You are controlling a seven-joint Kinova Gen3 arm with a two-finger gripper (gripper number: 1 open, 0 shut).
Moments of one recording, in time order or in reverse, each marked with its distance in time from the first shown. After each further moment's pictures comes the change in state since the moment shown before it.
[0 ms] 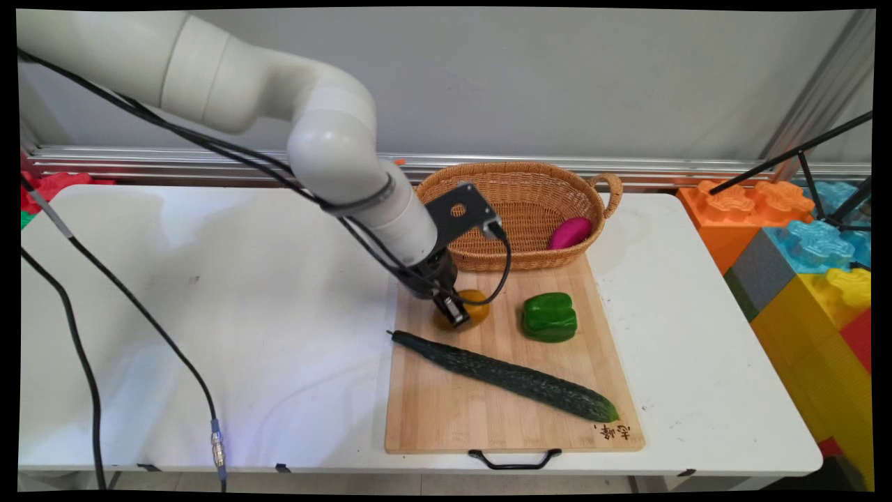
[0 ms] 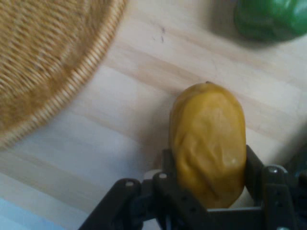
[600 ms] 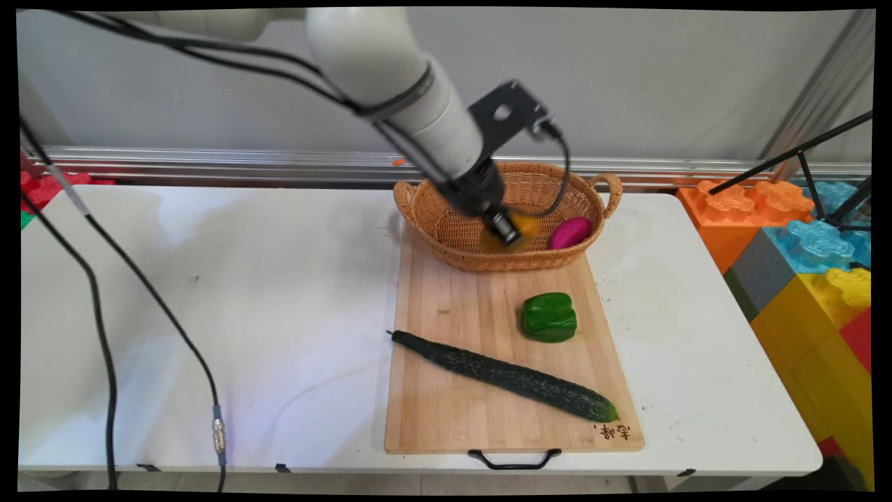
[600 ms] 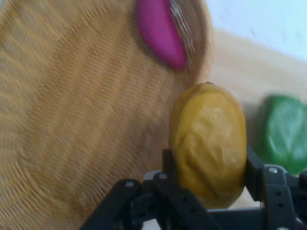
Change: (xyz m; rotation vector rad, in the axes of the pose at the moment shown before) arm 0.082 -0.010 -0.074 0.084 0.162 0.009
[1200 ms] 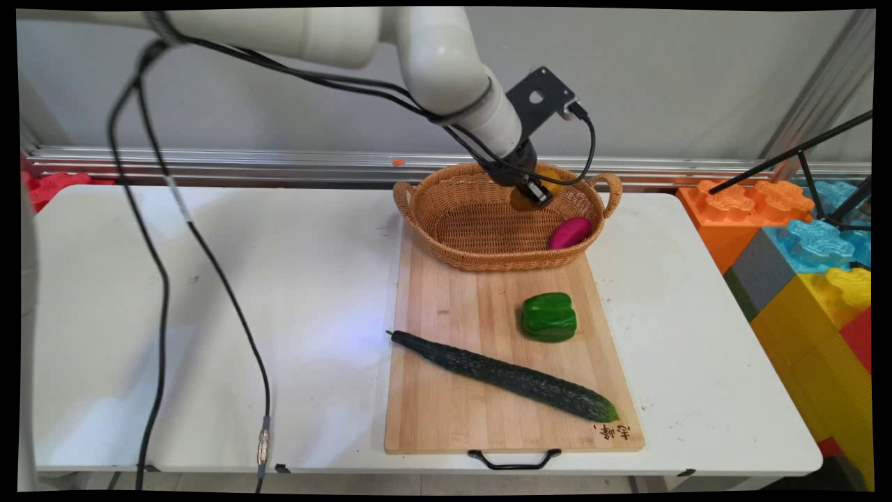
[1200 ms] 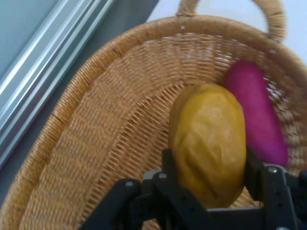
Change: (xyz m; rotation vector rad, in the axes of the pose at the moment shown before) arm 0.050 -0.049 0.094 0.114 0.091 -0.027
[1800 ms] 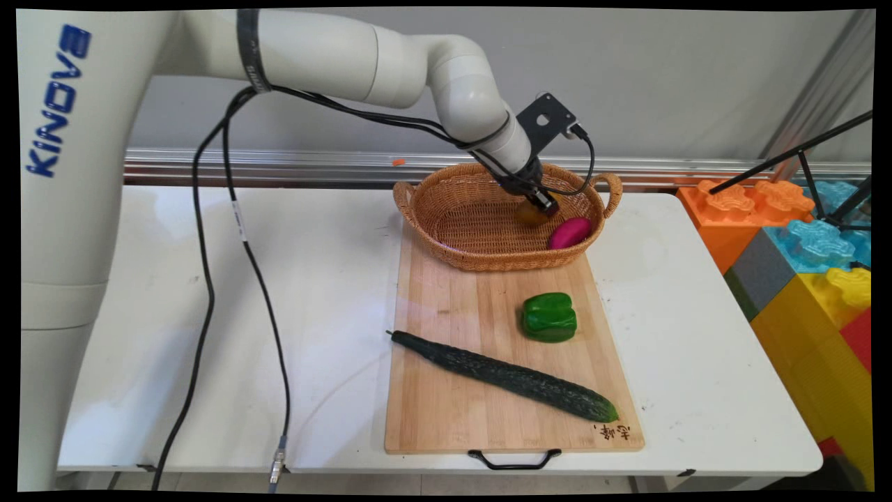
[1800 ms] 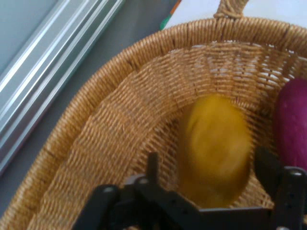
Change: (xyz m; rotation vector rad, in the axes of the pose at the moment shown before) arm 0.004 -0.016 0.082 0.012 0.009 -0.017
